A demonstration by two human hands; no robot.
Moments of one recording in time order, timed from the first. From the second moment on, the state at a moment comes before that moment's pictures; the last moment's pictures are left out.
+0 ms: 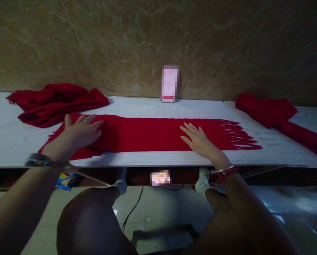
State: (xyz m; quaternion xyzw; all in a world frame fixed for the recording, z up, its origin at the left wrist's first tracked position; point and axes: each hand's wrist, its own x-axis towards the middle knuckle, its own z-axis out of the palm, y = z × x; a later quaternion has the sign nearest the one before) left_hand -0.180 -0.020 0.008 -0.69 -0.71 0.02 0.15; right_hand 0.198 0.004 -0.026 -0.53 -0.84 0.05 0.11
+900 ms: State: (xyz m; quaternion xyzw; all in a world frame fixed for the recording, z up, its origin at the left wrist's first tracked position) left_hand -0.075 -0.007 -0.026 -0.76 -0.65 -0.01 -0.02; right_hand 0.274 0.002 -0.042 -0.62 -0.76 0.00 0.16
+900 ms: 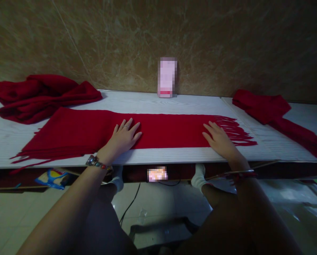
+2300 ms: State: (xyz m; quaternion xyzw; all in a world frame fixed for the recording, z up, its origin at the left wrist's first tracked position) left_hand -0.047 -0.011 -0.022 -0.76 -0.65 0.01 -0.05; right_hand 0.176 -0.009 -0.033 -0.50 -0.86 0.04 0.08
